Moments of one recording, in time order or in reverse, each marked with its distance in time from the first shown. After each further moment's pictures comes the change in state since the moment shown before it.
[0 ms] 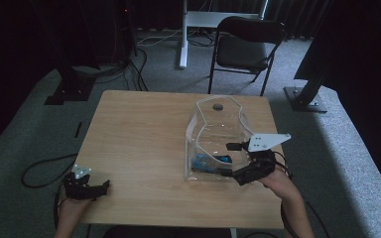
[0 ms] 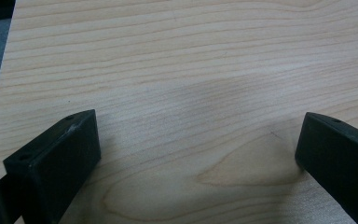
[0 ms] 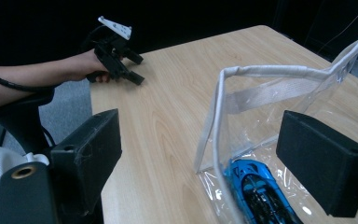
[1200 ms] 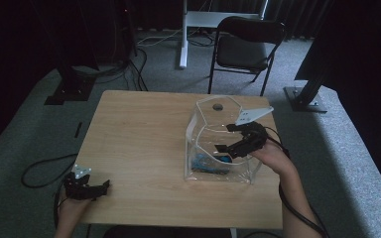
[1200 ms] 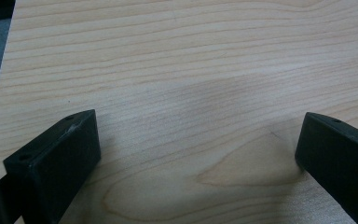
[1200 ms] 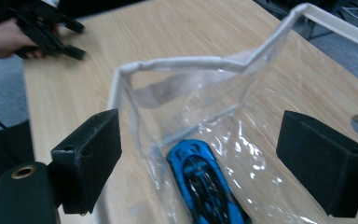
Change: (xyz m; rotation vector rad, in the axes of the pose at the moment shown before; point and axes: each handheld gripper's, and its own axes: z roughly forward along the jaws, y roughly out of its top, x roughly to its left) left arm 0.000 0.000 0.000 -0.001 0.000 0.002; right arm -0.053 0.032 0.025 0.195 -0.127 0.024
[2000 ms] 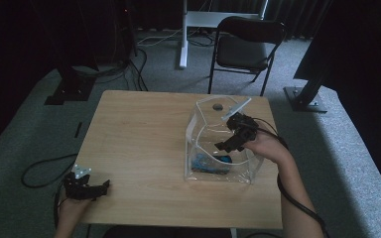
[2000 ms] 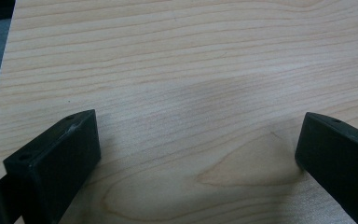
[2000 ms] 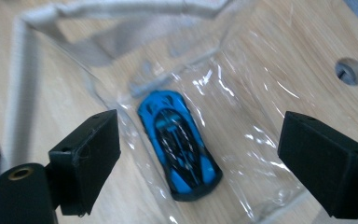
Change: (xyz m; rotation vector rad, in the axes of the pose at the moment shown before) left arm 0.000 0.000 0.000 -0.001 0.000 -0.001; right arm -0.017 0.019 0.028 0.310 -0.076 -0.002
